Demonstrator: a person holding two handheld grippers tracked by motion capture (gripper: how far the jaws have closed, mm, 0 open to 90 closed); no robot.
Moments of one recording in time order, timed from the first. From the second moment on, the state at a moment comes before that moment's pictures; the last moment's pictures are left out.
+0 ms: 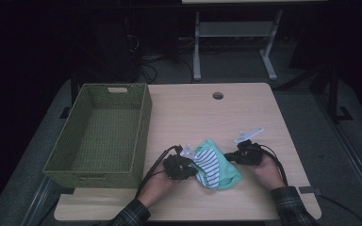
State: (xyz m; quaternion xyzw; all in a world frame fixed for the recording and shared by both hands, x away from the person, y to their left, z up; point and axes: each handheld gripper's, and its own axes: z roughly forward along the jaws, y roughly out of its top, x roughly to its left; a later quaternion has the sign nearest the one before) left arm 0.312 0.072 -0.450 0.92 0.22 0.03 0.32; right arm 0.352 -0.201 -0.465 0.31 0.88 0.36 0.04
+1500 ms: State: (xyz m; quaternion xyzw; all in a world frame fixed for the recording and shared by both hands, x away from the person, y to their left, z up) left arm 0.337 0.084 -0.435 0.92 0.22 0.05 0.32; right arm 0.309 -0.222 -0.465 0.32 0.87 0.37 0.07
